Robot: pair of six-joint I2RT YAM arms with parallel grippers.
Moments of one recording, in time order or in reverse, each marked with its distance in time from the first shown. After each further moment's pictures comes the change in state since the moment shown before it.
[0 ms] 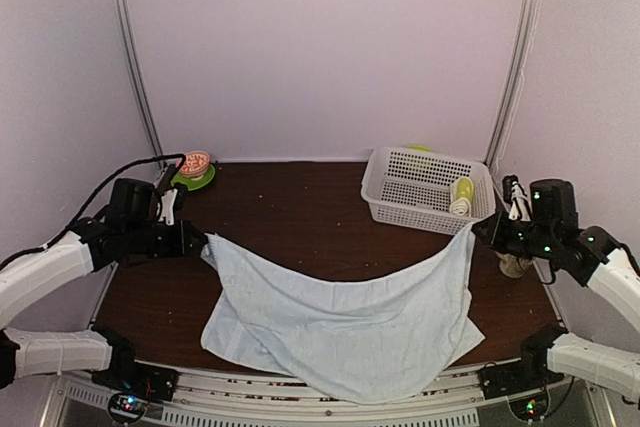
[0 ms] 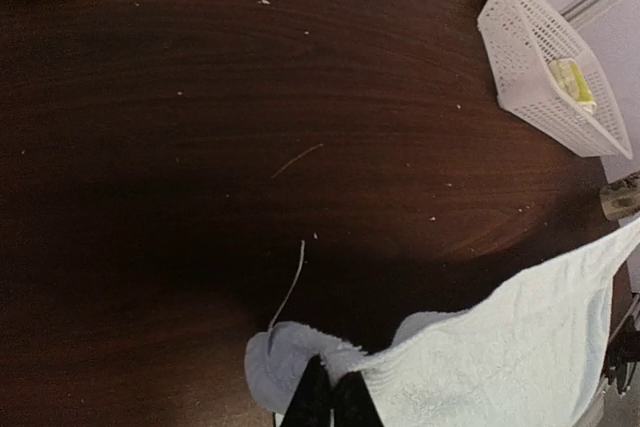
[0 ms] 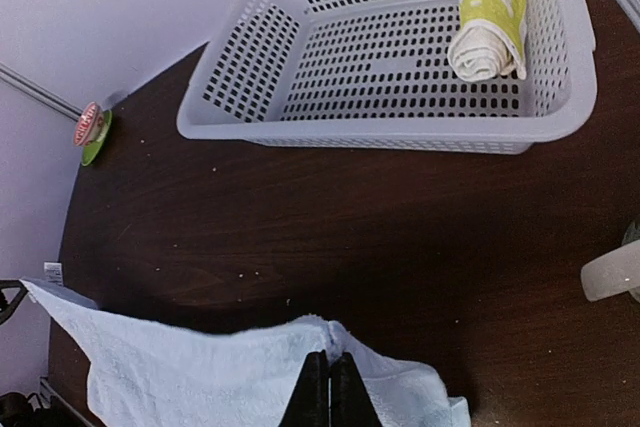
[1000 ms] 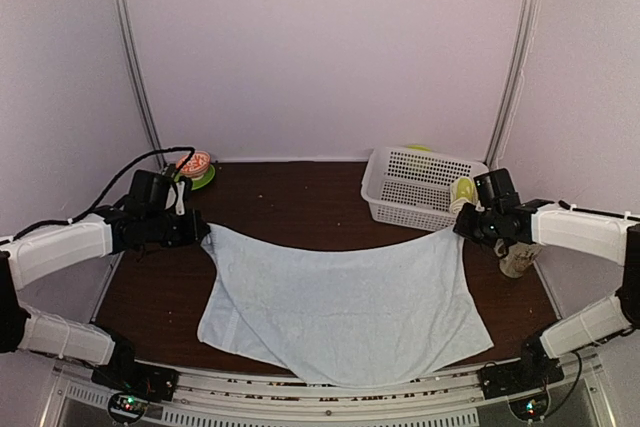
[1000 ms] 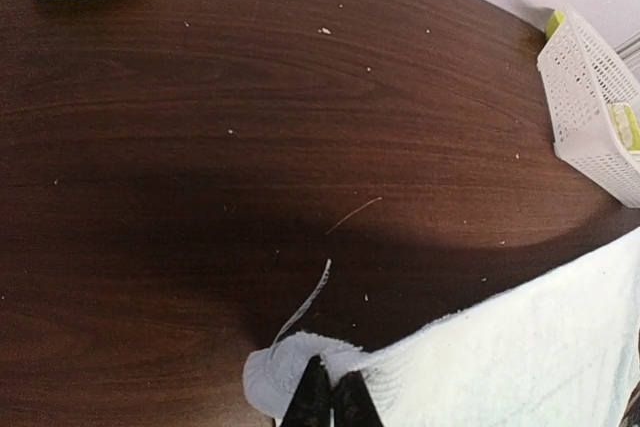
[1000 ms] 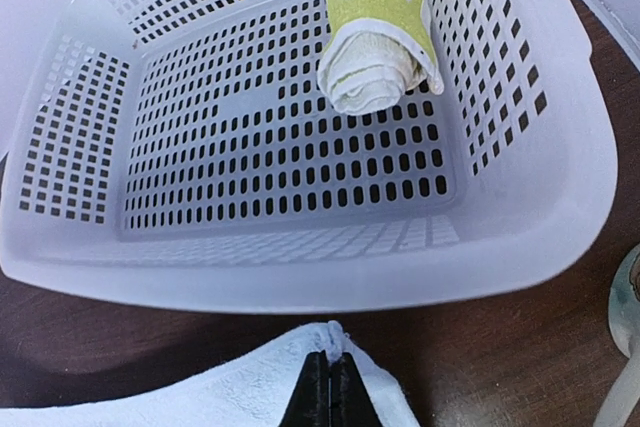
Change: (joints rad) left arm 0.003 0.209 0.062 0.117 -0.166 -0.035; right arm -0.023 0.570 0.082 0.244 0.261 0.114
